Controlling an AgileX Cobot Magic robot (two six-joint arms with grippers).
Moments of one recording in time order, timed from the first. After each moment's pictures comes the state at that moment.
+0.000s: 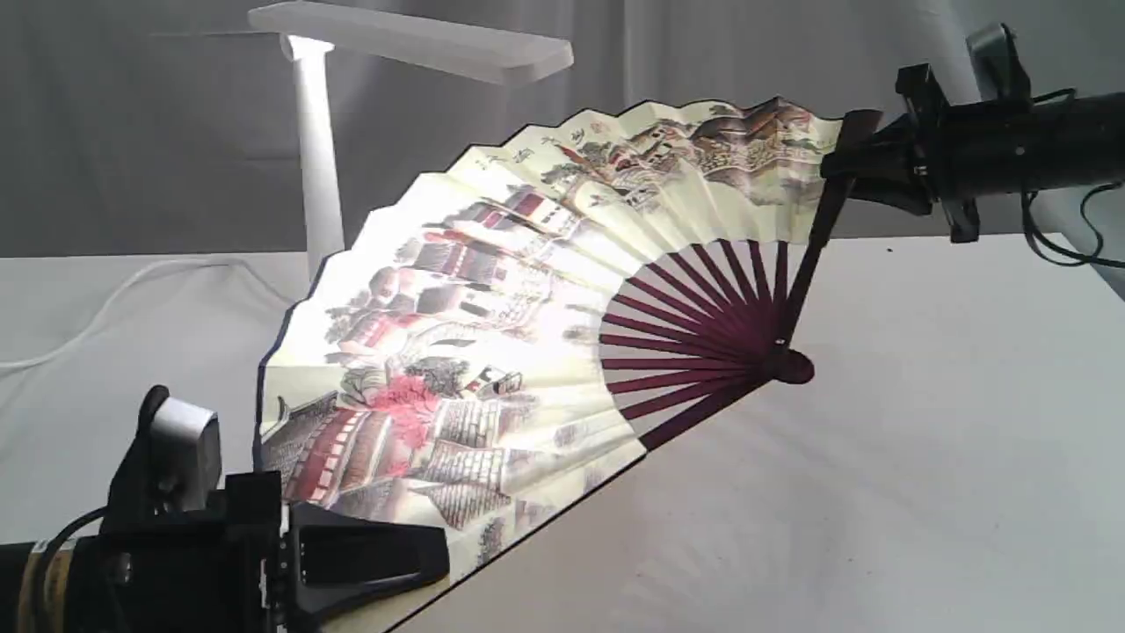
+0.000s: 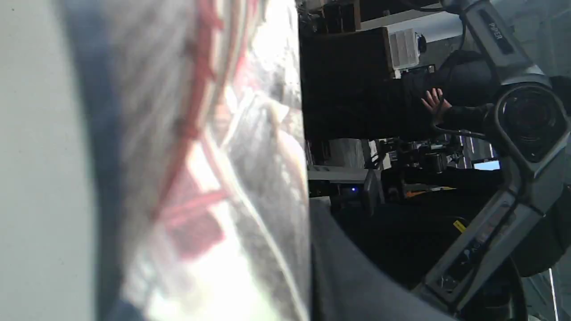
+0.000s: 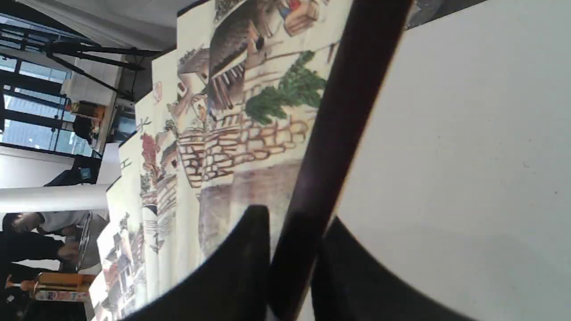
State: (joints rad) left arm -0.18 1.67 -0.42 1.23 -1.18 -1.75; right arm -0.23 2.38 -2.01 1.25 1.17 -0.57
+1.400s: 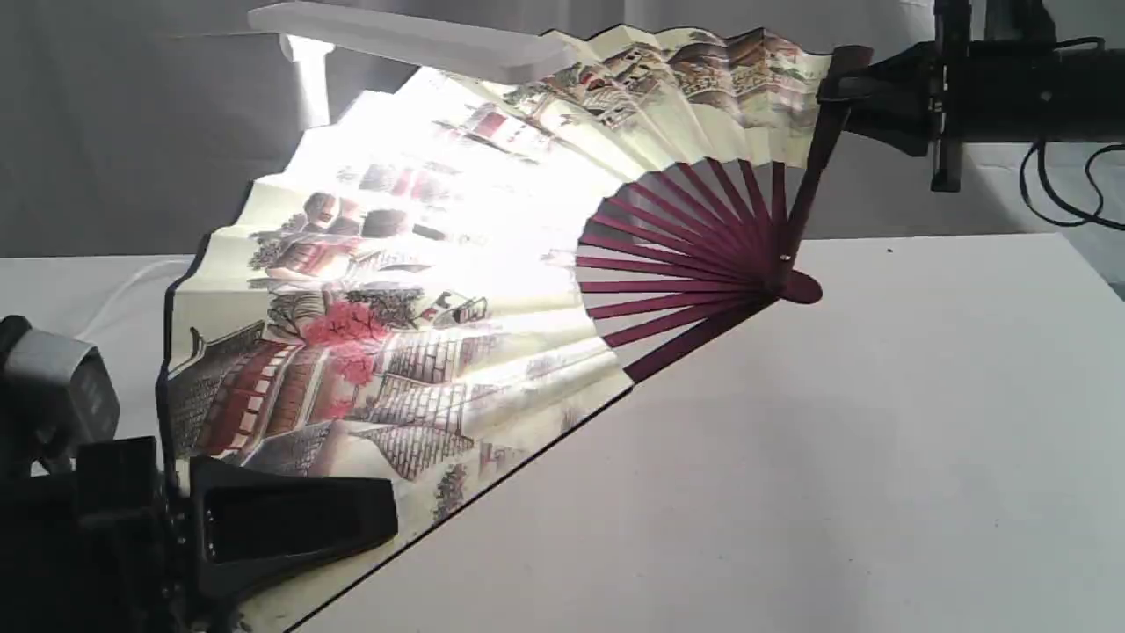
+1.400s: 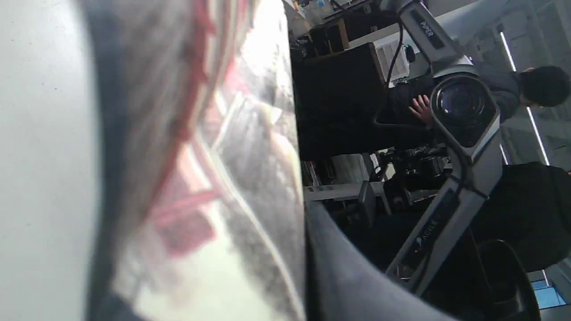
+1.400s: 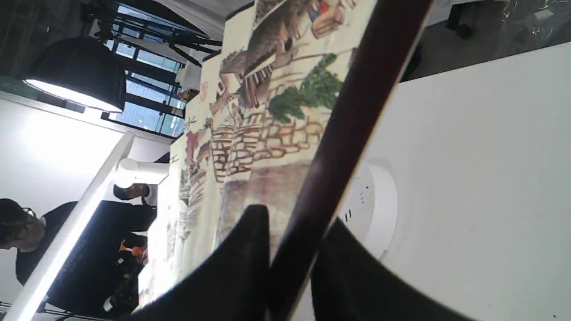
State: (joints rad) left arm -0.18 1.26 -0.40 1.31 -1.08 -1.97; right arm -0.23 2.34 -2.01 1.43 1.31 -0.61
